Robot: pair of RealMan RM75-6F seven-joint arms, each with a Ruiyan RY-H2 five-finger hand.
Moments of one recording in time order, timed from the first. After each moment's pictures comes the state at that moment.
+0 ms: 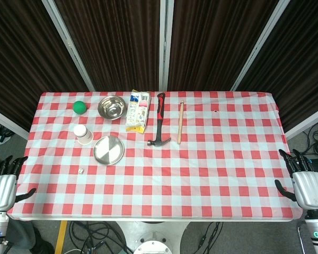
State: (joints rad) left arm -0.06 -1.21 -0.05 -1.59 1.42 1.50 0.14; right arm 0.10 -1.06 0.06 -1.61 -1.54 1.46 0.02
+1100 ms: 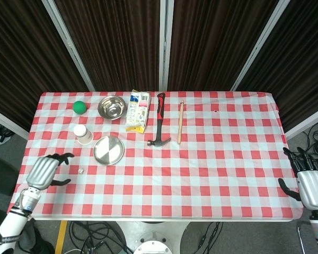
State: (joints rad) left arm -0.31 -1.28 -0.06 -1.46 1.53 1.18 -0.07; right arm 0.10 -1.03 0.06 -1.62 -1.55 1.49 0.04
